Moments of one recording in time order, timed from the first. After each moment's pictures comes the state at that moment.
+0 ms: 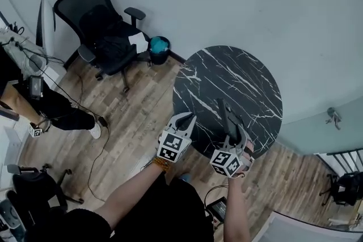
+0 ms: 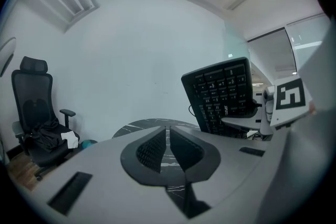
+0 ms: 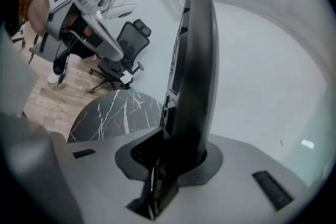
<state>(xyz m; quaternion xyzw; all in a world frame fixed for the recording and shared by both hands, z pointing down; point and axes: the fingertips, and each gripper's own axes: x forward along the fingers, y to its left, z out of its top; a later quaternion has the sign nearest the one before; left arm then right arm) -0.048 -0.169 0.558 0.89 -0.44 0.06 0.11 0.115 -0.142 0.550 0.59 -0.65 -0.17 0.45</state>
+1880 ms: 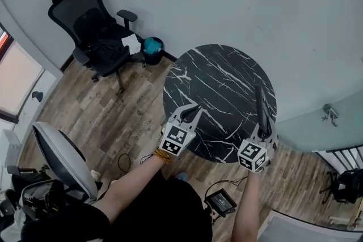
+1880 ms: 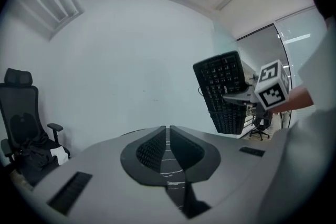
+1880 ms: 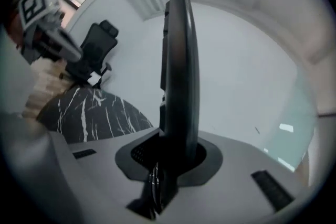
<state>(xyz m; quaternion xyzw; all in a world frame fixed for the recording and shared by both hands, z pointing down) 0.021 -0.191 0.513 0.91 -0.40 0.06 0.07 0.259 -0.164 0.451 0.69 -0.58 -0.18 0.39</state>
